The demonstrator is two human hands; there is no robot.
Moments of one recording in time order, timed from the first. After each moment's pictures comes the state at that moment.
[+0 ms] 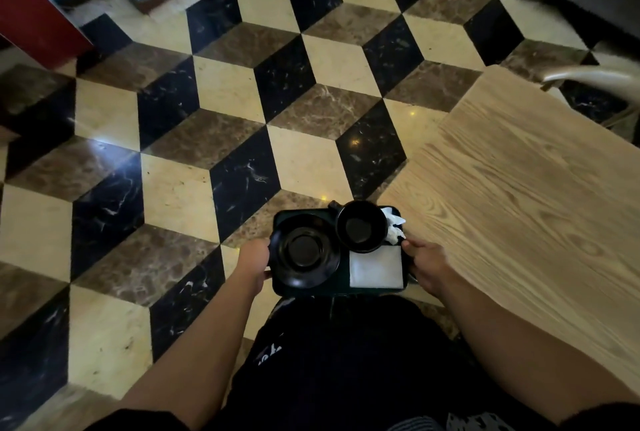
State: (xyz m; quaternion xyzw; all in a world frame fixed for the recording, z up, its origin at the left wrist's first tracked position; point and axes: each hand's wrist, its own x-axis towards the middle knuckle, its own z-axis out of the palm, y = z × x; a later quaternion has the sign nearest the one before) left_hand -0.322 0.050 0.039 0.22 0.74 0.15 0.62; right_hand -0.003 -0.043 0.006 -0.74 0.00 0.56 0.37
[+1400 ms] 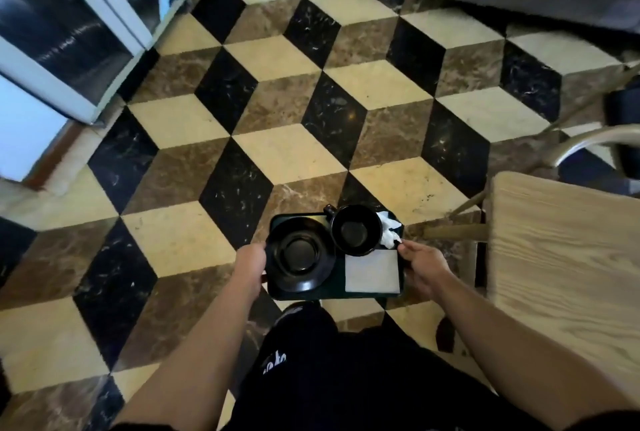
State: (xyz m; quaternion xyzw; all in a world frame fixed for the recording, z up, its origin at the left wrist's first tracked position) left_hand -0.135 0.662 0.021 0.35 0.70 0.05 0.62; right_hand 0.108 0.431 0.003 -0.72 0.16 0.47 0.49
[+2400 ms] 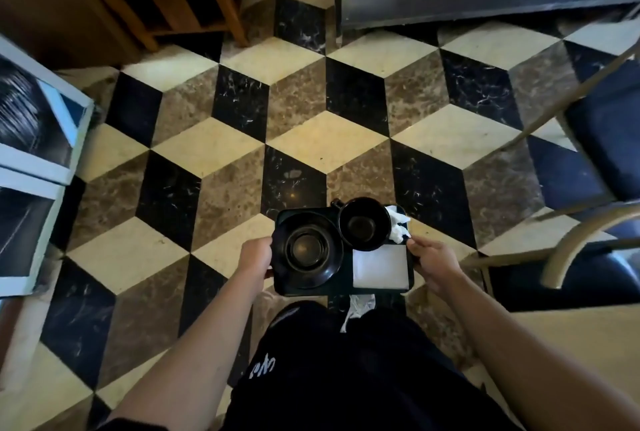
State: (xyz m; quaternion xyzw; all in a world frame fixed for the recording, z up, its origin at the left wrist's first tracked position) left_hand 0.320 0.922 0.041 0.51 0.63 -0.08 0.58; right_hand 0.473 0.617 0.023 -0.68 0.23 0.38 0.59
